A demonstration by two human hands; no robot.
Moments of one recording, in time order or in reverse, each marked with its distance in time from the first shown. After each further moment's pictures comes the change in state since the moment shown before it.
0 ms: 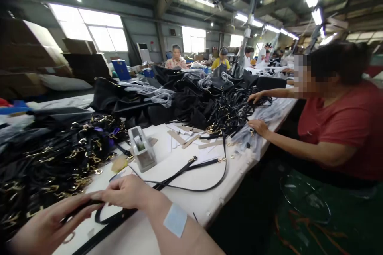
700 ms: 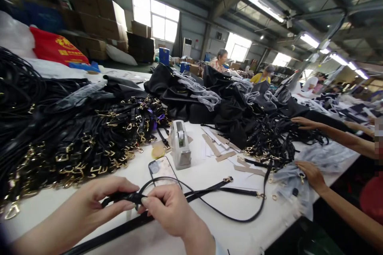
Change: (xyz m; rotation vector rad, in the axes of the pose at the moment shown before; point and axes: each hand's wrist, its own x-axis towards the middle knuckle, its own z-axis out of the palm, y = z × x) left_hand -0.017 0.001 -0.032 -0.329 -0.052 0.022; right_hand -0.024 -0.014 0.021 0.004 -0.049 0.007
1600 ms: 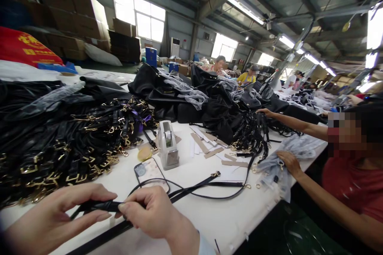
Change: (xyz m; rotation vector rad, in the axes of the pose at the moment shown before) left_hand -0.010 -0.020 -0.003 0.119 0.018 0.031; right_hand -0.002 -0.006 0.005 0.036 -0.004 -0.023
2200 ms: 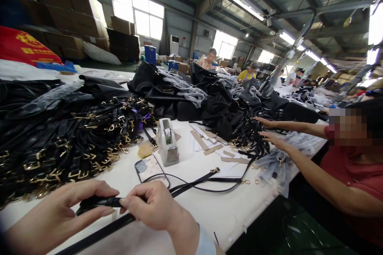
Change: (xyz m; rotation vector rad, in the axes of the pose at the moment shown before) left_hand 0.001 0.009 0.002 0.018 -0.035 0.011; right_hand -0.002 -0.008 -0.002 -0.071 -0.030 -0.020
